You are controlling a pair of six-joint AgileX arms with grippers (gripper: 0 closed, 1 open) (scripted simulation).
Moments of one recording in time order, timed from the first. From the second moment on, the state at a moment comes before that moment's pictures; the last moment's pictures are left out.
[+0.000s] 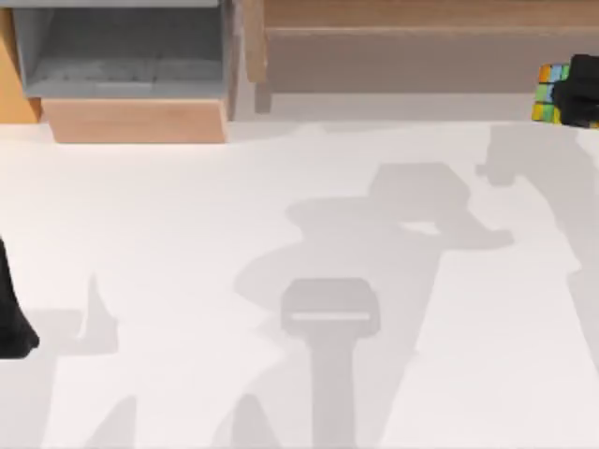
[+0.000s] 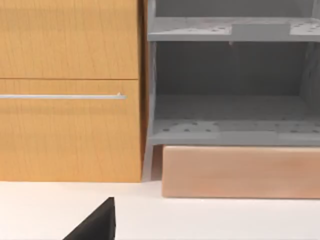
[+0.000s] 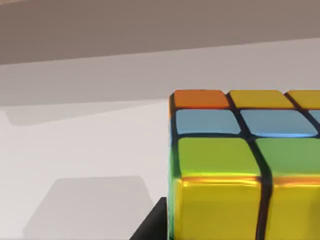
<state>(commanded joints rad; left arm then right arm) 0.00 0.00 0.00 0.00 0.00 0.00 0.04 1.62 1.03 -0.11 -0.21 0.18</state>
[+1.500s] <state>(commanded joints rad) 0.00 0.00 0.00 0.00 0.00 0.00 0.35 1.18 0.67 -1.05 -0.03 0.33</state>
